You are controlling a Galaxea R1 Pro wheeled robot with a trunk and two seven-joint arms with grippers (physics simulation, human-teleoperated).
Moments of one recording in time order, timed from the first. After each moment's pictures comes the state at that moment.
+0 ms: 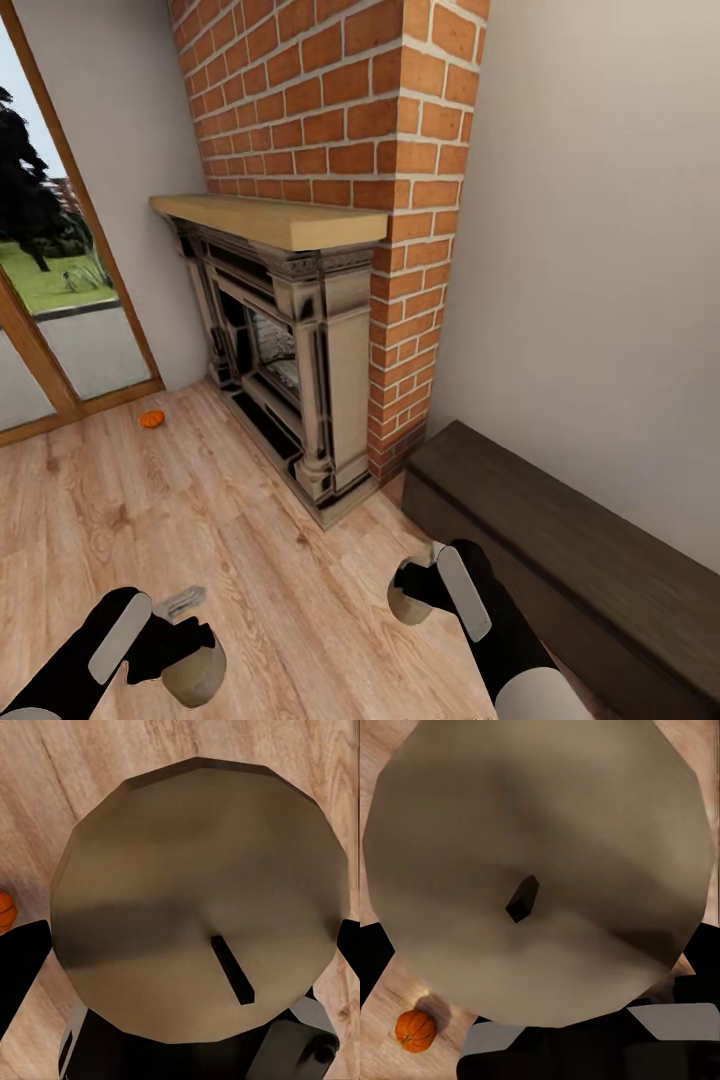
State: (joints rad) left arm -0.44 0.24 -0.04 -0.80 0.72 0.97 0.25; right arm -0.50 0.17 0.06 -0.96 -0.60 0.91 -0.50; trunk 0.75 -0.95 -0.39
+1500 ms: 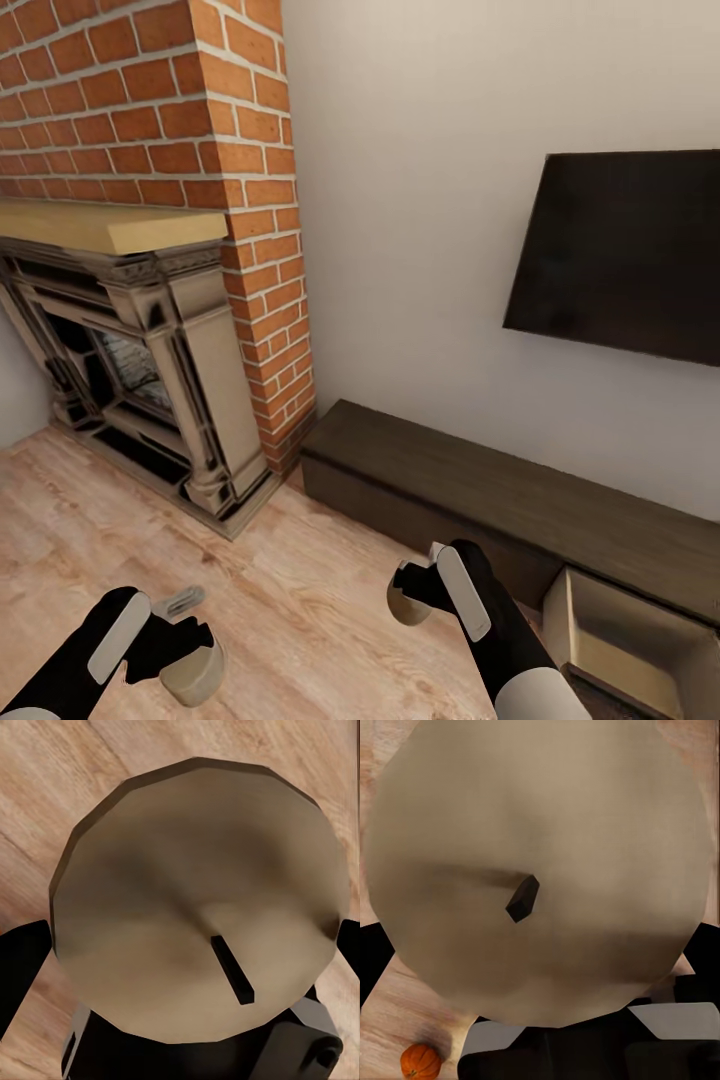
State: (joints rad) left arm -0.44 0.25 -0.04 -0.80 0.72 0.96 0.25; right arm -0.50 0.17 0.06 -0.96 -0.60 0.91 -0.50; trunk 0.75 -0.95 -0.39
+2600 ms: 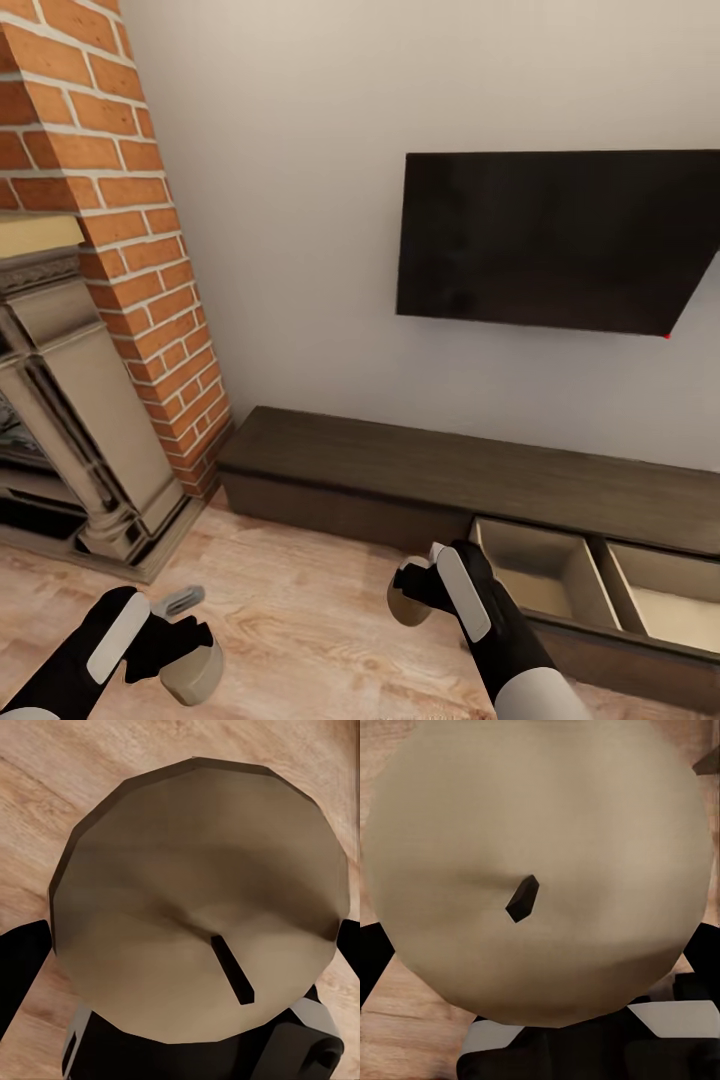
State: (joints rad) left arm -0.44 0.25 -0.04 -0.80 0.72 0.96 0.25; right arm -0.50 0.17 0.06 -0.95 -0.60 0.90 -0.50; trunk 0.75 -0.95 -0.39
